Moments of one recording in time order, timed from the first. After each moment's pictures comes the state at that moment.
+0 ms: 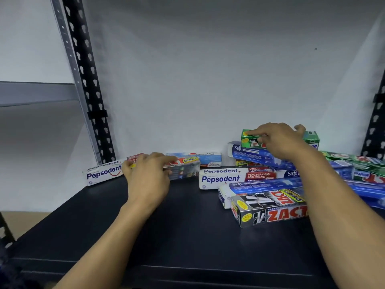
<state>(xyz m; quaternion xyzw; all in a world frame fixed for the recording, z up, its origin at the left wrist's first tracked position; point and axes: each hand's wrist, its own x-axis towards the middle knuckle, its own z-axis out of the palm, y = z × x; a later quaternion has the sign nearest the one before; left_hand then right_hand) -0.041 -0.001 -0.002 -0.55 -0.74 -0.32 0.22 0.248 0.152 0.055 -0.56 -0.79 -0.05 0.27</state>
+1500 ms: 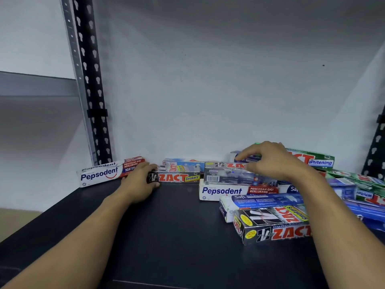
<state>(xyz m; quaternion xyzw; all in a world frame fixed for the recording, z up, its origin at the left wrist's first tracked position) -0.141 0.064 -0.033 -0.60 -0.76 -0.25 0.00 0.222 0.128 0.055 -0.47 -0.85 0.04 0.25</state>
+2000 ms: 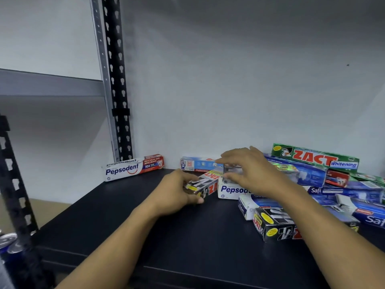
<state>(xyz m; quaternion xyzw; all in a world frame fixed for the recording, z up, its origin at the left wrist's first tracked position) -0.079 0.012 -0.025 -0.66 -0.67 -0.33 -0.10 0.152 0.100 0.025 -0.32 -0.91 -0.04 0.25</state>
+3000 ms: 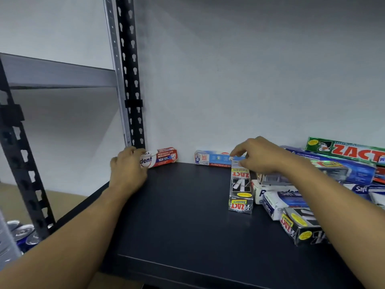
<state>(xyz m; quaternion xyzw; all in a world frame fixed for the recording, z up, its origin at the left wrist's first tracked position) -0.221 0.014 -0.036 -0.48 -0.80 -0.30 0.18 0.111 0.121 0.052 -0.41 -0.91 0.02 0.12</state>
